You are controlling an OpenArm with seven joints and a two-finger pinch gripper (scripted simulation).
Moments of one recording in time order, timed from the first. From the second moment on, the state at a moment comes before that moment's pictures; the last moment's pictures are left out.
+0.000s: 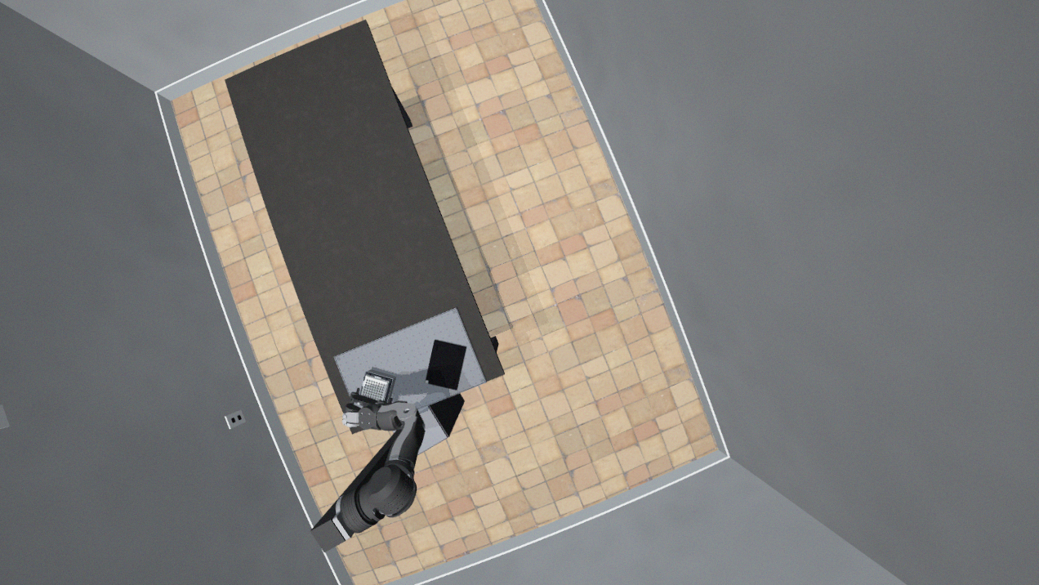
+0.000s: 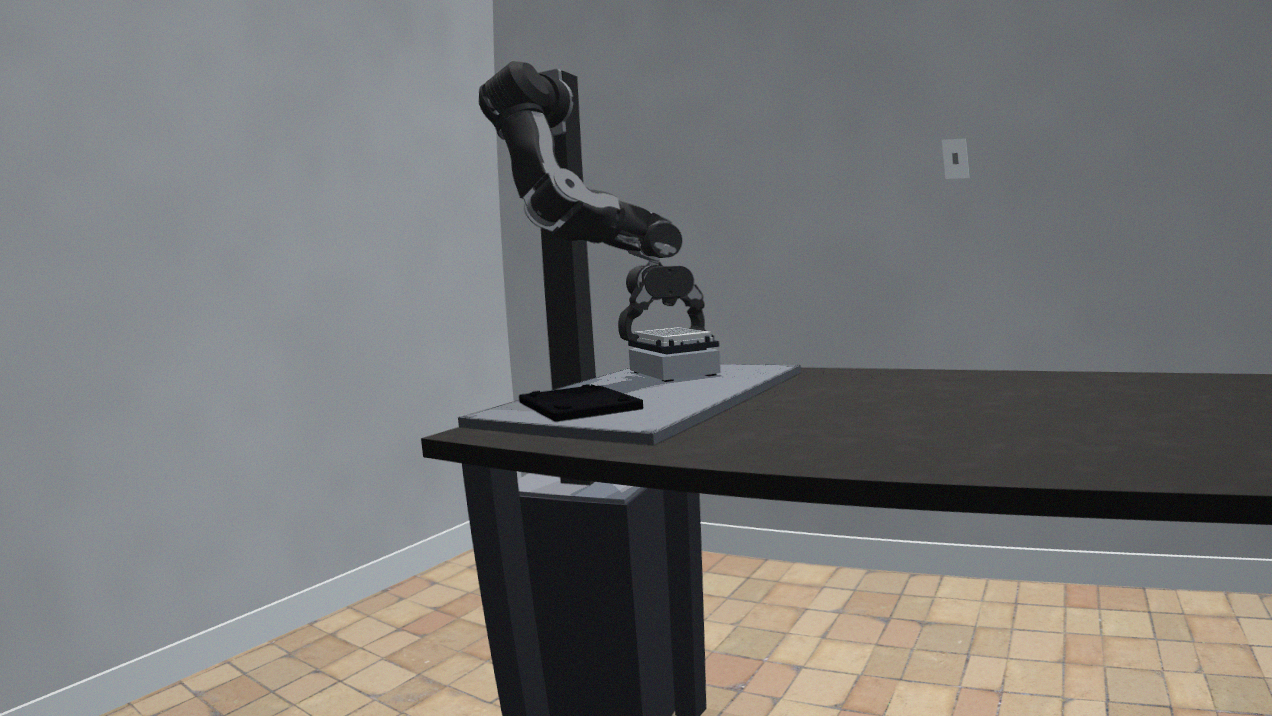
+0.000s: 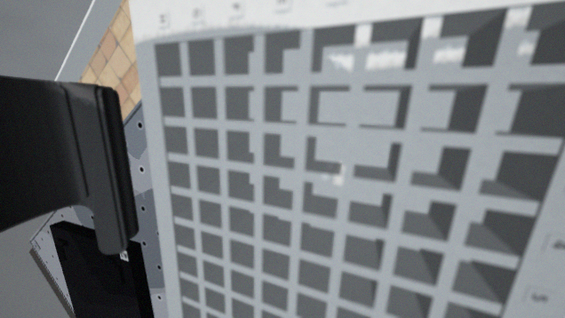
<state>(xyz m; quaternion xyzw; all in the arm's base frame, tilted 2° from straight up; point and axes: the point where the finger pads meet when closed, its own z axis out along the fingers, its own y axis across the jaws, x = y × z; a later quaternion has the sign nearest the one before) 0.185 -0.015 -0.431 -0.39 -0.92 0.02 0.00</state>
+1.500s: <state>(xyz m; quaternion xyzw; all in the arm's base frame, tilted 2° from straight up) 0.188 -0.012 -0.428 -0.39 -0.92 0.02 0.00</state>
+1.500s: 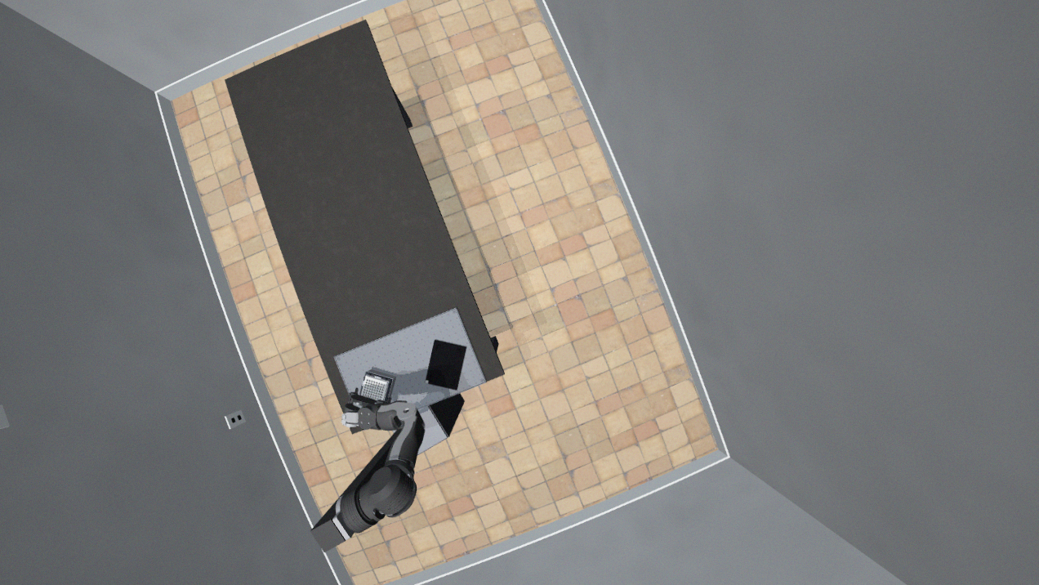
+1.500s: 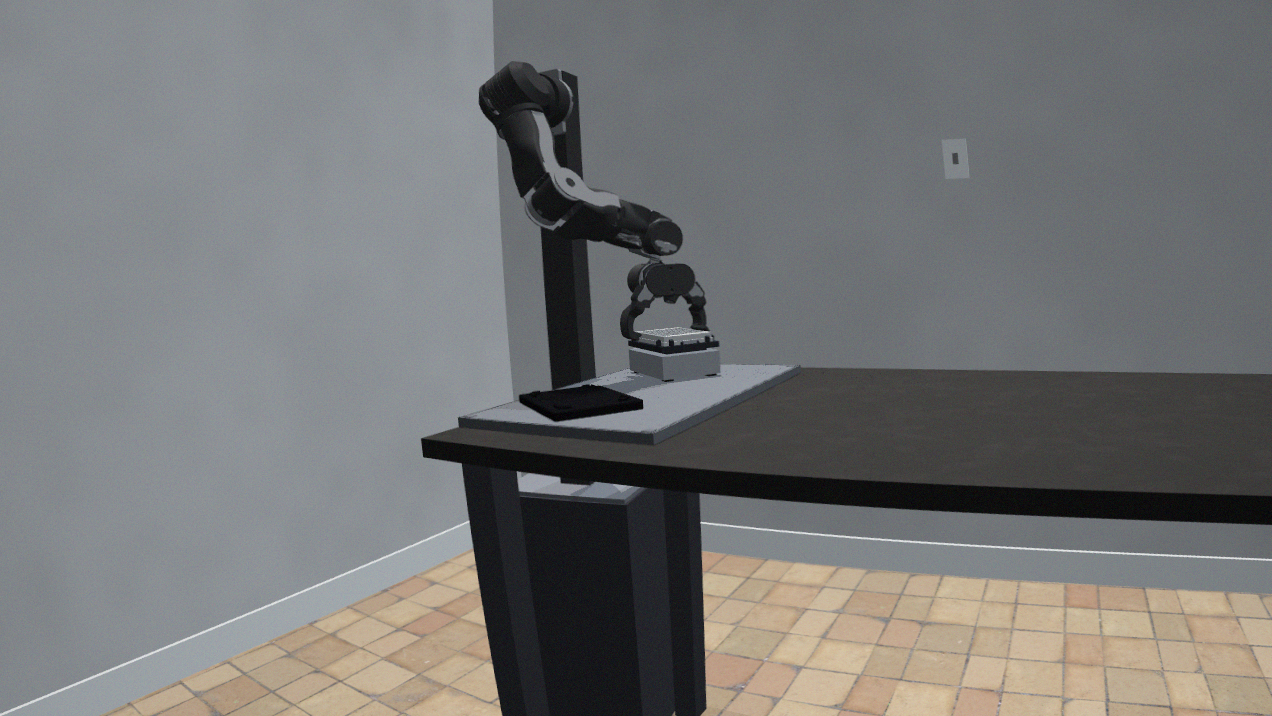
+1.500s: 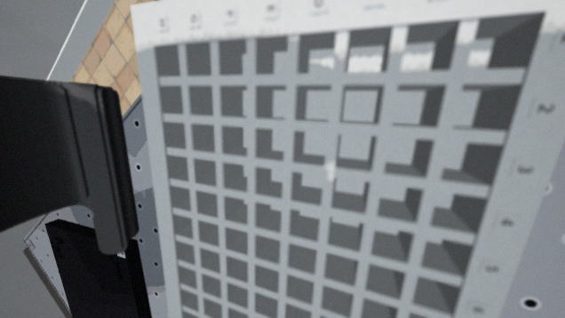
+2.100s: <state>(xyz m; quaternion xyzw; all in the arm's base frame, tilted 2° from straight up) 0.191 -0.012 -0.426 -0.39 -0.92 0.02 0.00</state>
